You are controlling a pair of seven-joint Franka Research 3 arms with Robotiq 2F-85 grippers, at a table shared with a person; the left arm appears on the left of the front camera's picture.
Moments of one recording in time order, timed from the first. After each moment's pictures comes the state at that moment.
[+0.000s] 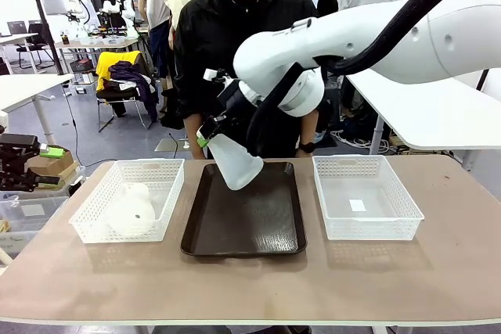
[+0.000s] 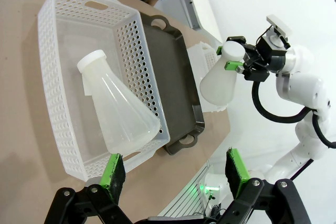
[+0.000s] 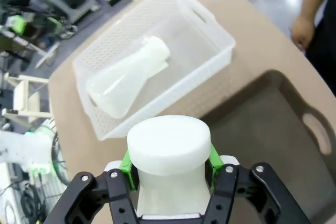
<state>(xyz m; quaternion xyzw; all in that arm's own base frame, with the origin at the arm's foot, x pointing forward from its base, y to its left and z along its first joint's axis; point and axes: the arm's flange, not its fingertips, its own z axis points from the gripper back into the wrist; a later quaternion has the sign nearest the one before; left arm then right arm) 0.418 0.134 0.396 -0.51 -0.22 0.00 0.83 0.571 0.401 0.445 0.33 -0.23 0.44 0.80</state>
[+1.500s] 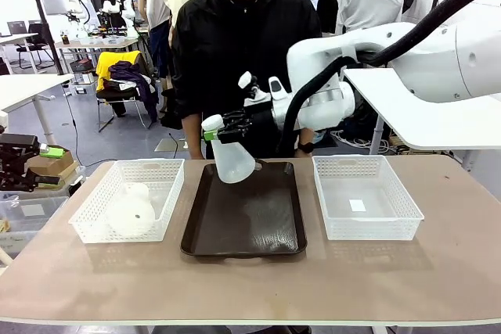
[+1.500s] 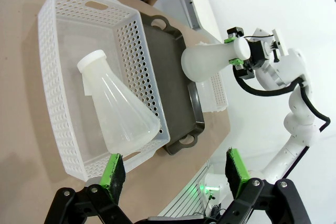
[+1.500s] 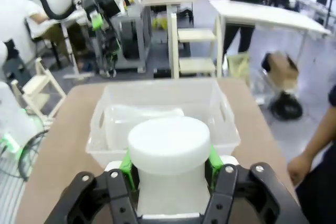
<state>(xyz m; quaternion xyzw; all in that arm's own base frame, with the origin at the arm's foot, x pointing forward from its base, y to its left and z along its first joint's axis) 0.418 0.134 0.396 -0.51 -0.22 0.00 0.83 0.597 0.355 0.388 0.45 -0.45 0.55 0.54</state>
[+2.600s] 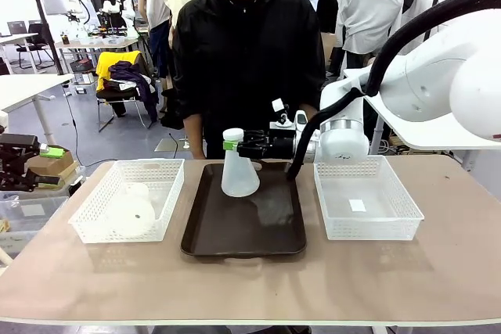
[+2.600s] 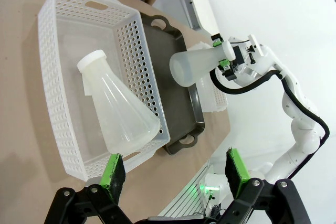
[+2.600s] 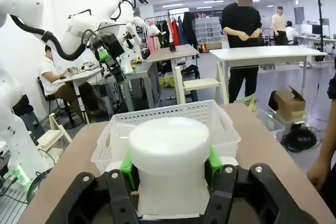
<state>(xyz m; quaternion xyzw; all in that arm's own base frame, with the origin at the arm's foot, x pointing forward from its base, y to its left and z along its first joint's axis) 0.418 0.134 0.396 -0.51 -0.22 0.00 0.83 0.607 0.314 0.305 0.55 -0.49 0.45 0.51</state>
